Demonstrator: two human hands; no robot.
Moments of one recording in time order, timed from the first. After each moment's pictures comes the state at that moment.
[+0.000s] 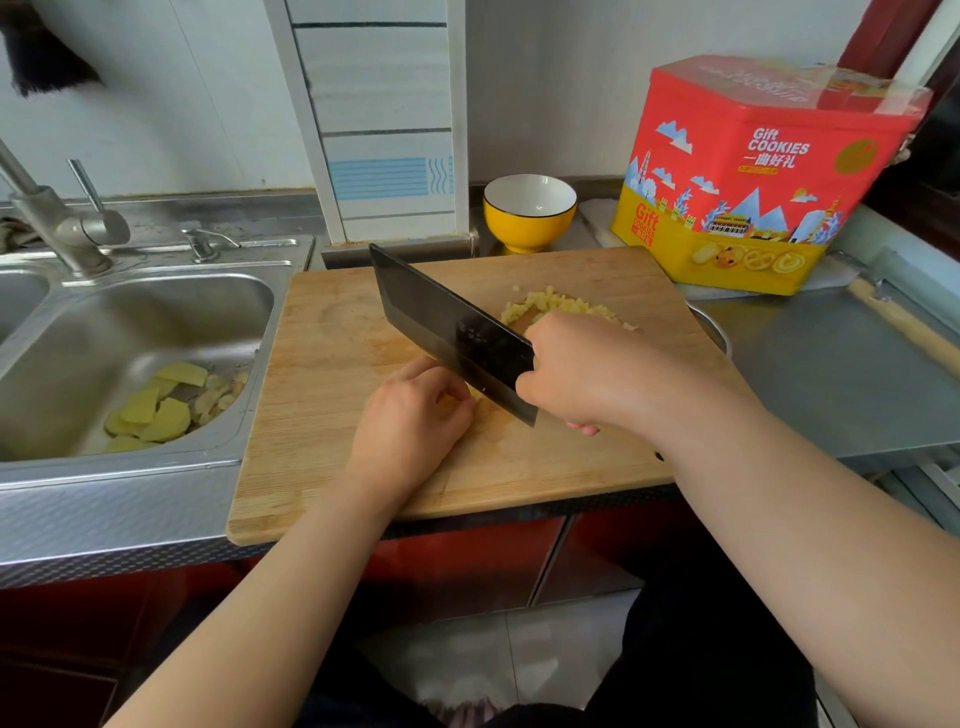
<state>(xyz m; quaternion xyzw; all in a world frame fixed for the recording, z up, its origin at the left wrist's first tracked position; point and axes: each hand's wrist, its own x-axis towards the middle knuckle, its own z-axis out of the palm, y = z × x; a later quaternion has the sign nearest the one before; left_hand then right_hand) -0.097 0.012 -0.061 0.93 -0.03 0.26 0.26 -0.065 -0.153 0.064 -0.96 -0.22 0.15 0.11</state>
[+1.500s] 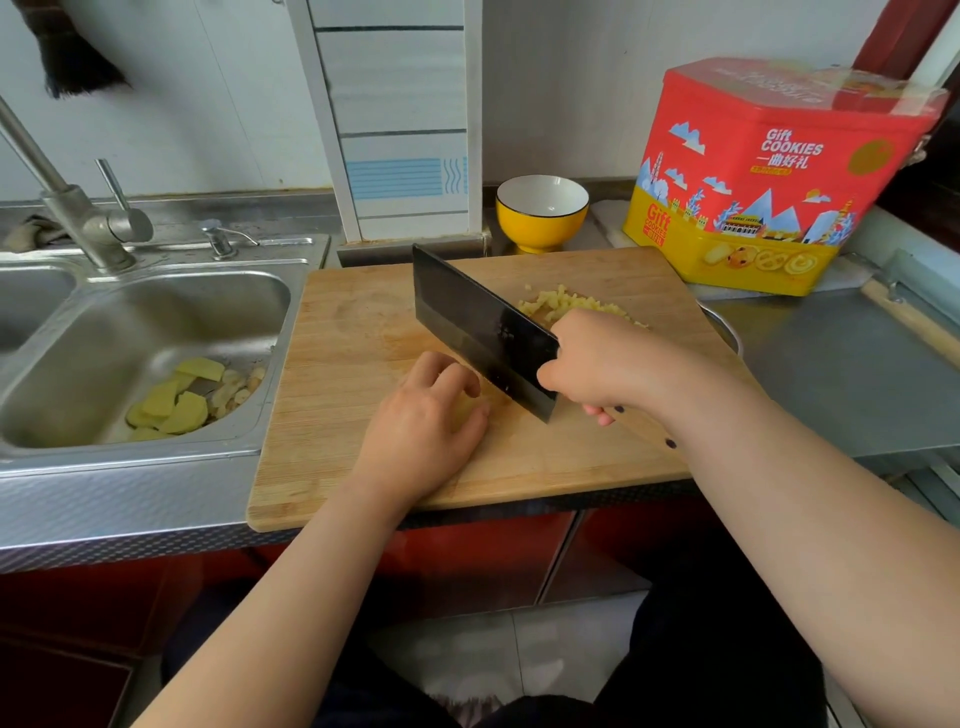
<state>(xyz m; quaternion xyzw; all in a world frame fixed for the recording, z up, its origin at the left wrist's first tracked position) -0.112 0.012 -0.061 0.94 -0.06 0.26 0.21 -0.055 -0.155 0.058 -0.96 -0.16 0.17 0.15</state>
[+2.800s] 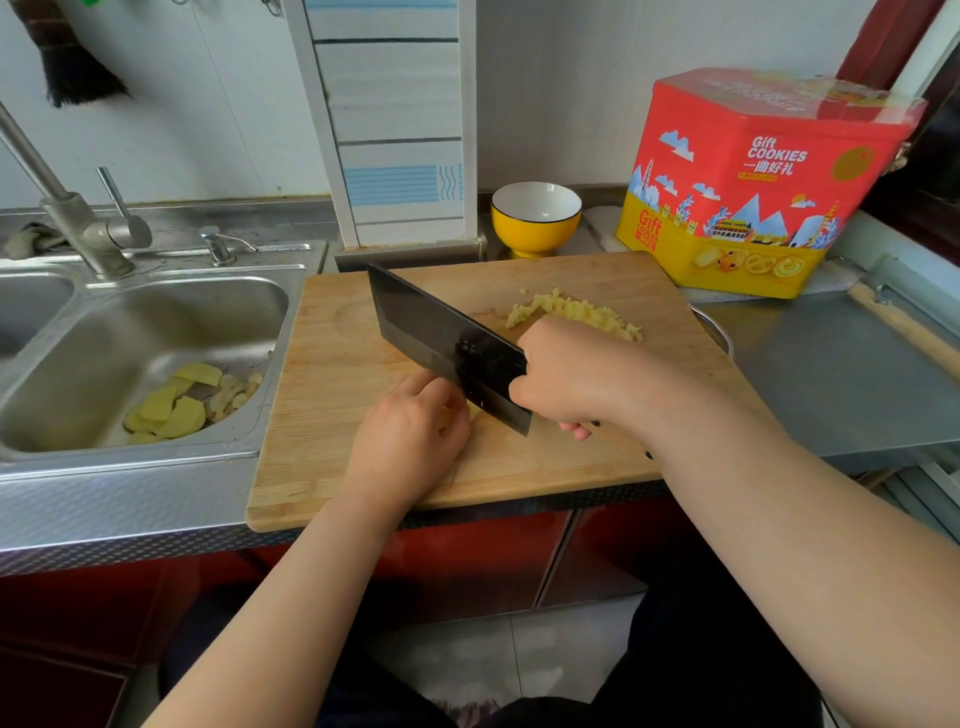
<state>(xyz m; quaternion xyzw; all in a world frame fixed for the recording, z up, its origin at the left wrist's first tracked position) -0.119 0.012 -0.060 0.94 -0.03 0.29 0.19 -0.074 -0.144 0.063 -0.95 -0.21 0.19 0.14</state>
